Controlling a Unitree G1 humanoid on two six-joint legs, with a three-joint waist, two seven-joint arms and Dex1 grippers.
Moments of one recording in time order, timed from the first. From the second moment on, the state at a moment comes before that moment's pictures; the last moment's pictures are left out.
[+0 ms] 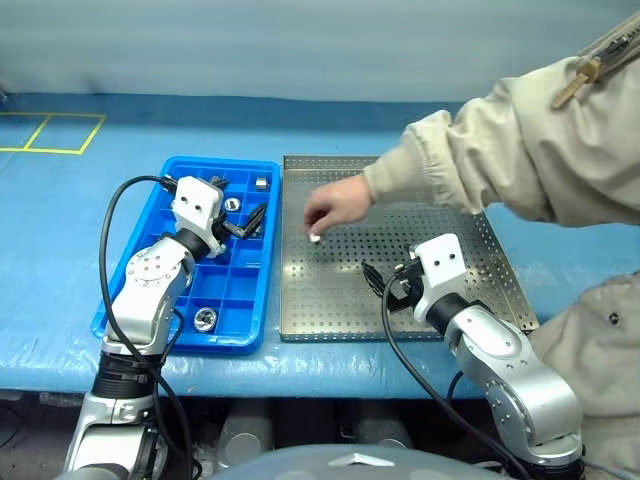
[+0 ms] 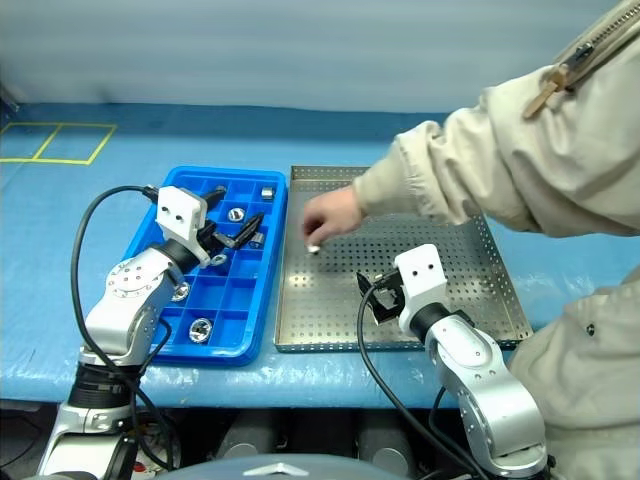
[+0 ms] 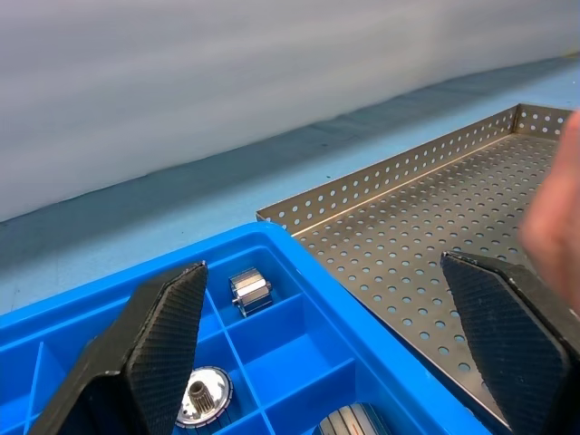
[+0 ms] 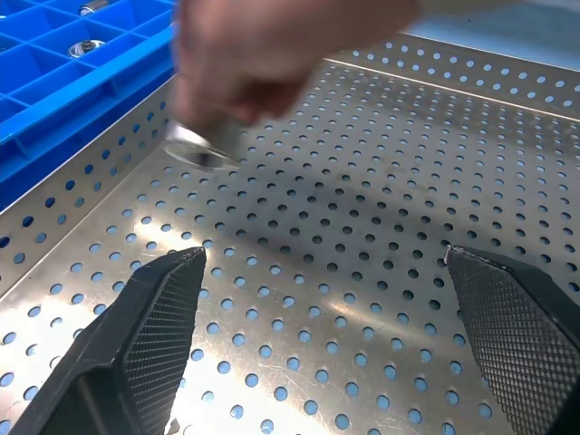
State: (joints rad) left arm -0.28 0.40 0.03 -0.17 -0.24 0.35 -0.44; right arm 0.06 -0.31 0.06 -0.79 0.24 0.90 0.19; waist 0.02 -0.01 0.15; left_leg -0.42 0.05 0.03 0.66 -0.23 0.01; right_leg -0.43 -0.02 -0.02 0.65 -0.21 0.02
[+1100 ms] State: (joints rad) left arm -0.31 0.34 -0.11 -0.23 -0.26 0.43 -0.56; right arm -0.13 -0.16 0.10 -0.53 0.17 0.87 0.08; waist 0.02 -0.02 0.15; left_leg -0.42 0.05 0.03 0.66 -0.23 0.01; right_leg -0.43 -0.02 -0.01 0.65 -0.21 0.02
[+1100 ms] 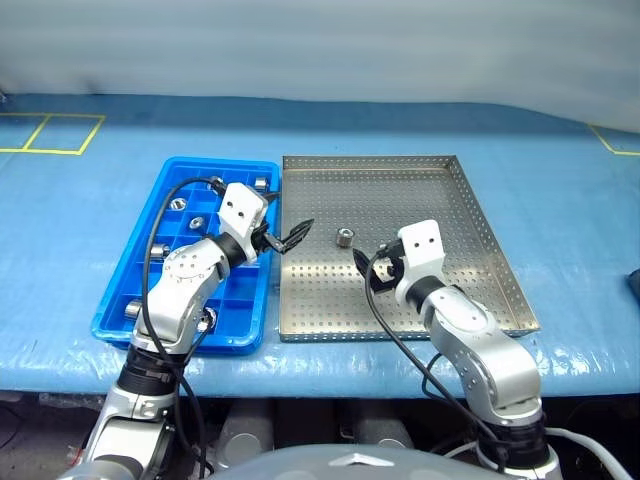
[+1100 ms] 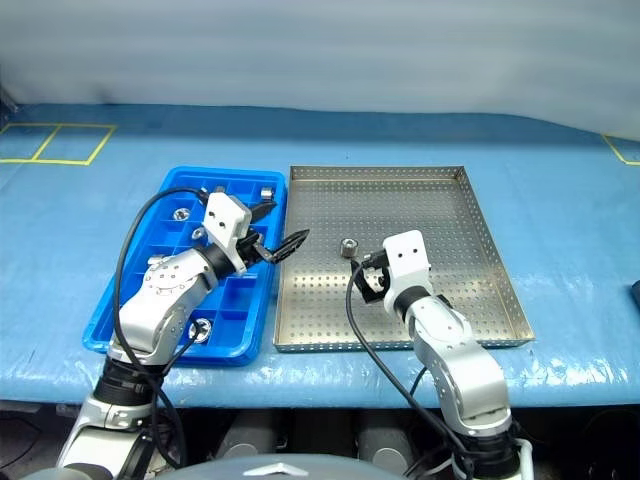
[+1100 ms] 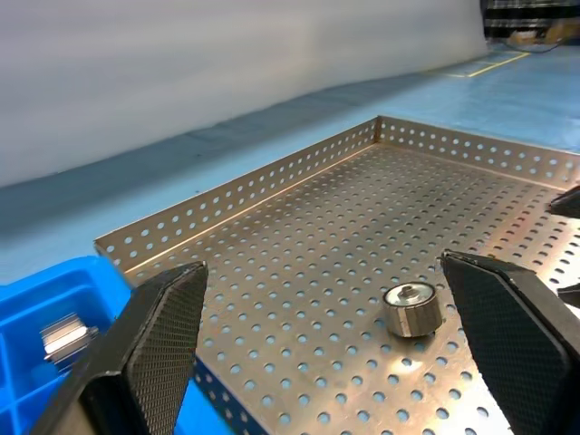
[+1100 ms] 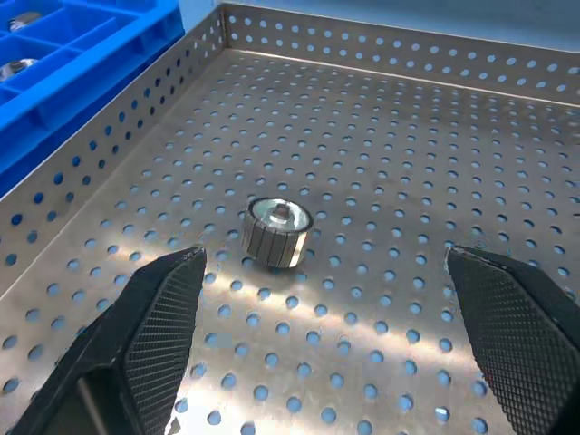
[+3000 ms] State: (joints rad) left arm 0.18 0.38 0.15 -0.56 -0.33 0.41 -0.41; right arm -0.59 -0.07 0.39 -0.14 0.06 0.86 0.32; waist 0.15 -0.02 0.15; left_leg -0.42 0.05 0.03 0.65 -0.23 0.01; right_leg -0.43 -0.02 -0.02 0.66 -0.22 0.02
